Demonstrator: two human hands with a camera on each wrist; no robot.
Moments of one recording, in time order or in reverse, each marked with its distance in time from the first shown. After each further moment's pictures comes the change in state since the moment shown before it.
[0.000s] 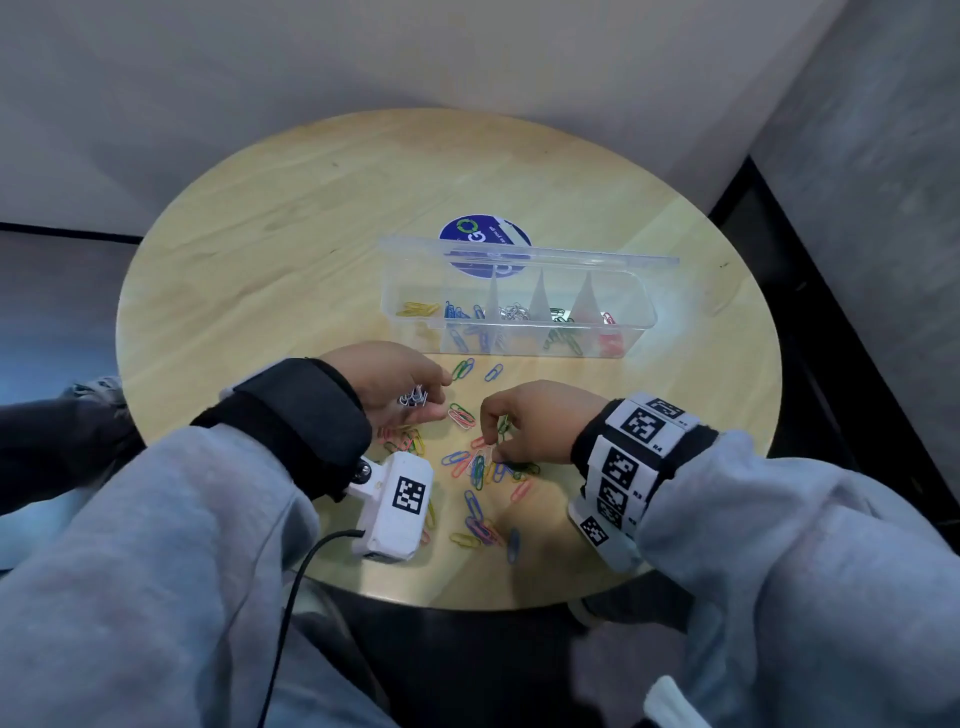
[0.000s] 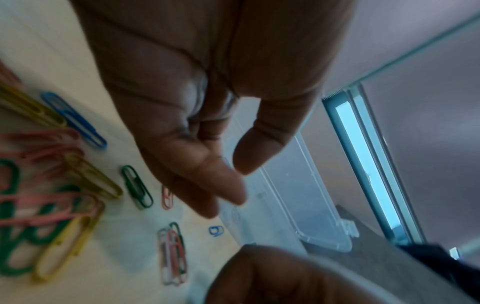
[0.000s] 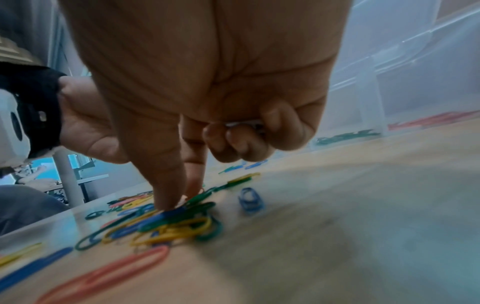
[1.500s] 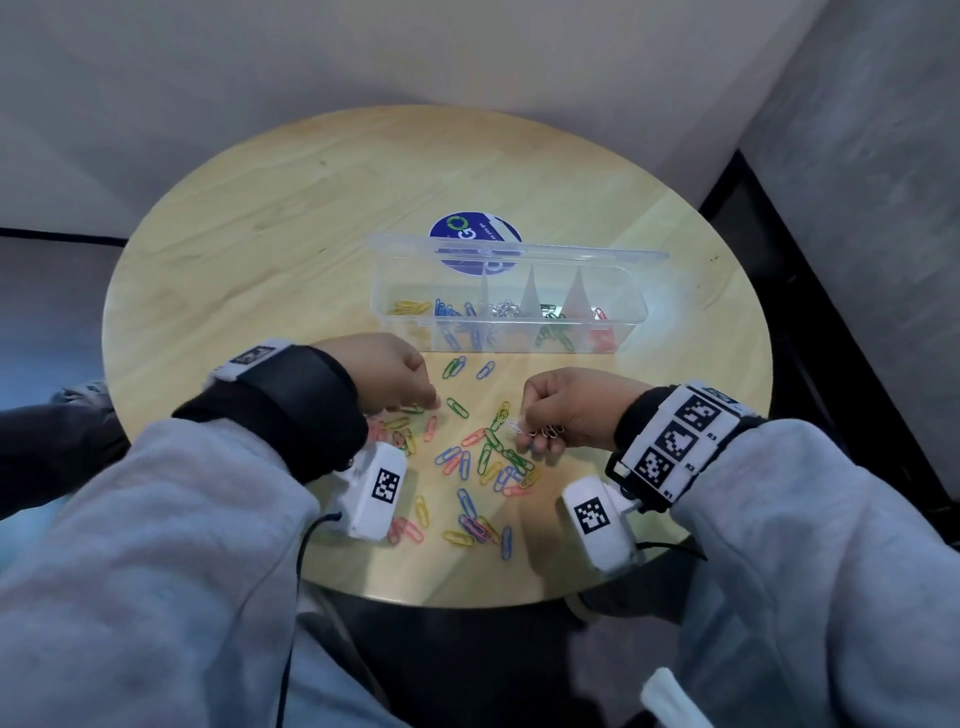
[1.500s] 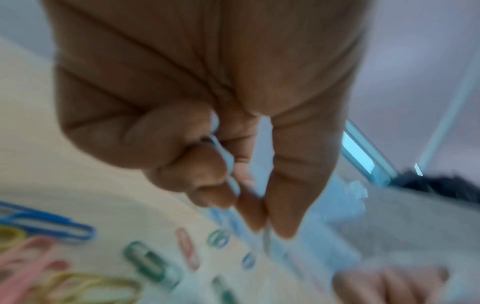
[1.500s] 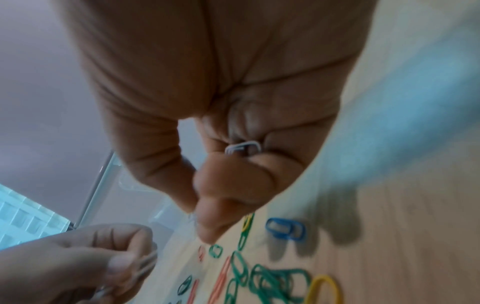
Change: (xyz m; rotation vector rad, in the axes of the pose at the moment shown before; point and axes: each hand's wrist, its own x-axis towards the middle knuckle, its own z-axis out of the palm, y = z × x) left_hand -0.003 0.012 -0.010 0.912 -0.019 0.173; right_hand -0.016 0.031 -0.005 1.092 -0.112 0.253
